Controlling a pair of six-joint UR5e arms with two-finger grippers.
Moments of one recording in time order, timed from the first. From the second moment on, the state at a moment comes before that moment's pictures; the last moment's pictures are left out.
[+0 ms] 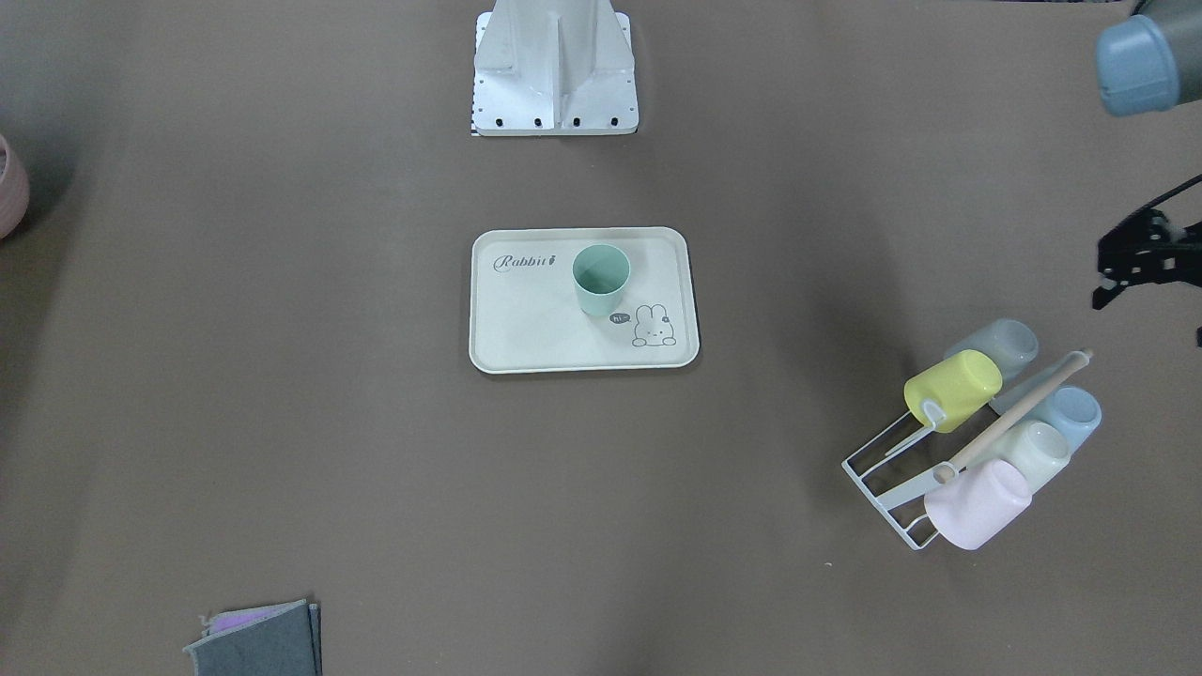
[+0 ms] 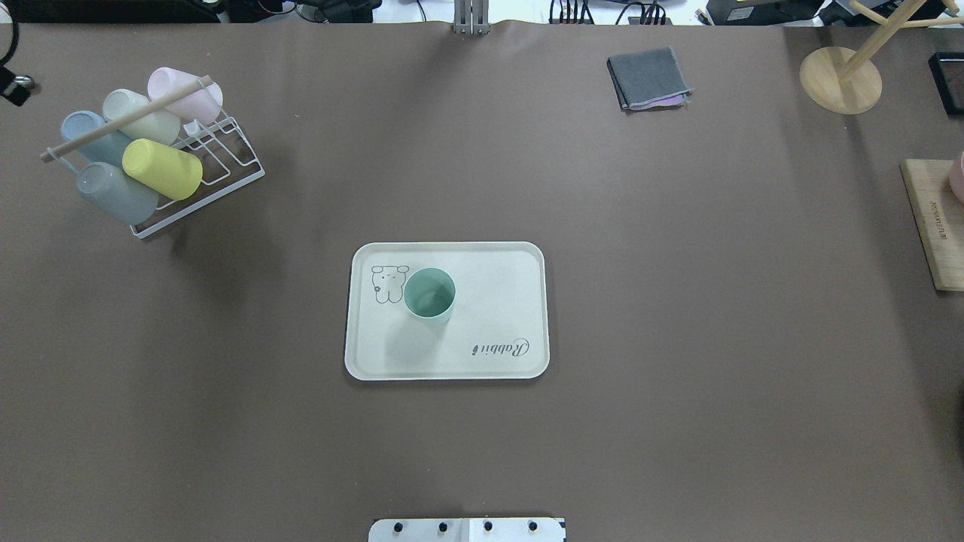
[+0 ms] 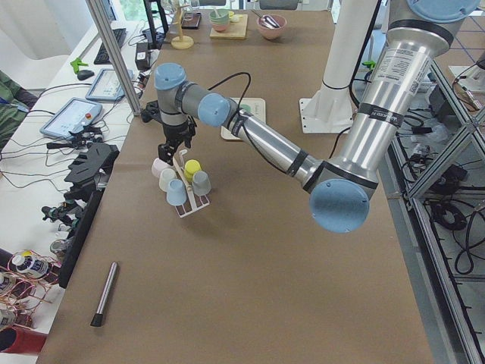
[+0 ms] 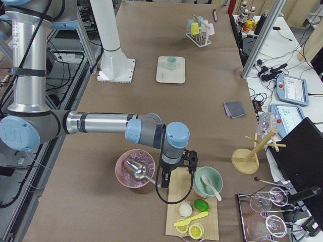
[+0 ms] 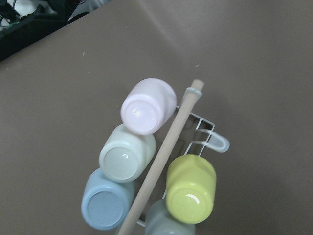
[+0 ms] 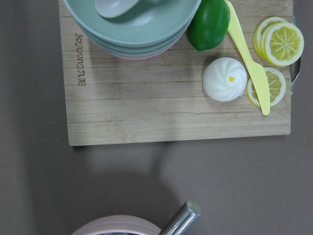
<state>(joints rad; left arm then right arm) -1.38 -1.87 -1.77 -1.40 -2.29 0.11 1.64 -1.66 1.70 -1.78 2.25 -0.09</state>
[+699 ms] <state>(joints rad) -1.57 -1.56 -1.70 -1.42 -2.31 0.38 1.64 -1.66 1.70 -1.78 2.25 -0.09</state>
